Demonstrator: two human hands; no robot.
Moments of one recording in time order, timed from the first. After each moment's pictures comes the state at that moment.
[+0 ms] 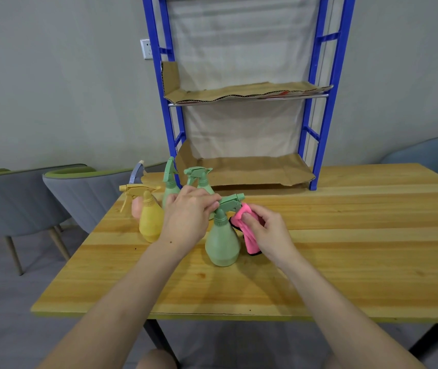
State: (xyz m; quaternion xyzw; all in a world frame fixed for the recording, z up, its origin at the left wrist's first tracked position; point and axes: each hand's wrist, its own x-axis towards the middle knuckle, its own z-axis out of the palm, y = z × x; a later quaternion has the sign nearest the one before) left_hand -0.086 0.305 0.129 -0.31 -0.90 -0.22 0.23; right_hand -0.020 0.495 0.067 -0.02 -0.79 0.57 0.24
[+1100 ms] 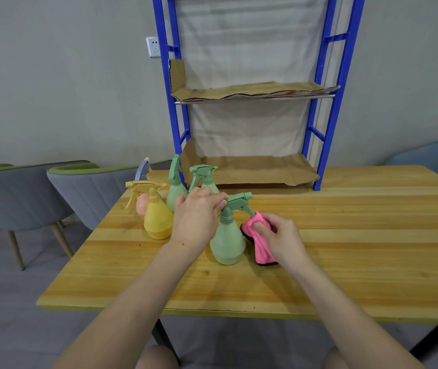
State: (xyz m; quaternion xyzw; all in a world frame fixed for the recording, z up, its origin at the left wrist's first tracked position) left_hand -0.082 0.311 0.120 -0.29 -0.90 -0.22 0.24; right_hand -0.010 0.505 0.053 -0.08 -0.82 0.53 0.20
